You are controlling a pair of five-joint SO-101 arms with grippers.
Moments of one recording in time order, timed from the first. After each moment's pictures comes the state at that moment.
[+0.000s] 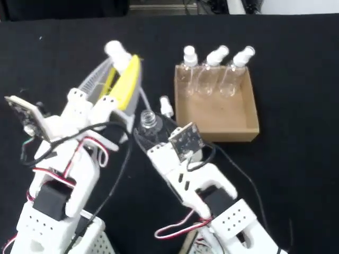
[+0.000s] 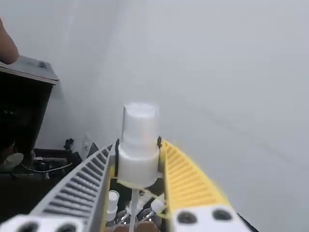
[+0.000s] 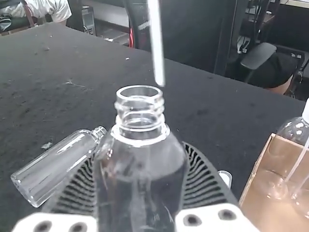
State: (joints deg) left arm 19.7 -72.9 48.0 17.2 19.0; right arm -33.9 -76.4 87.4 12.4 4.3
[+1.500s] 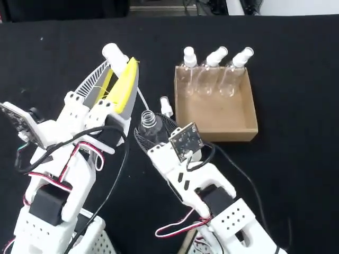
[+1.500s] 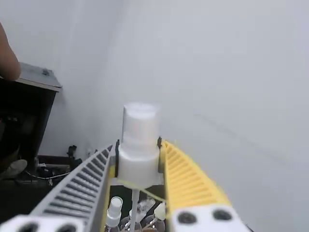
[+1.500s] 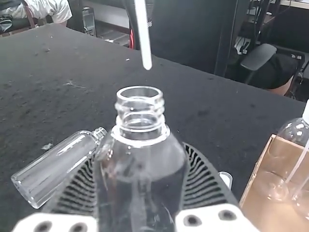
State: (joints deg) left arm 18.6 -74.9 46.8 19.4 19.0; right arm -33.9 -76.4 87.4 12.4 4.3
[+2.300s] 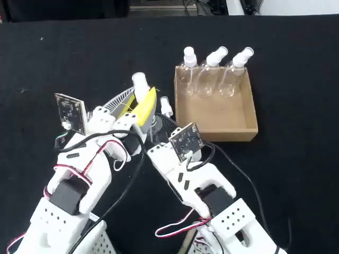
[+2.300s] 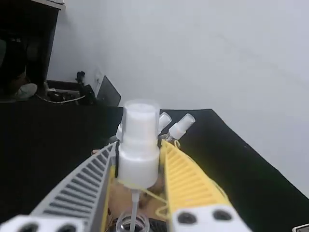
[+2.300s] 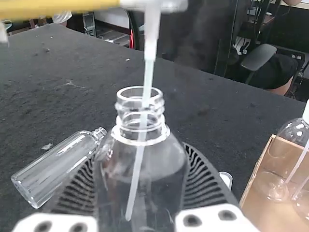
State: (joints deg) left arm 22.6 -74.9 60.2 23.6 19.0; right arm -33.9 -76.4 87.4 12.4 4.3
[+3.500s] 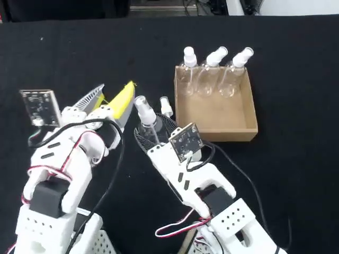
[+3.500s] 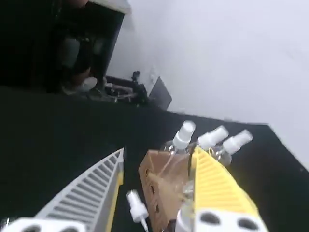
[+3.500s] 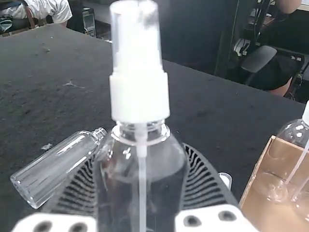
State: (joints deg) left arm 10.7 -74.6 49.4 42.1 19.2; right arm -33.9 -76.4 87.4 12.4 4.3
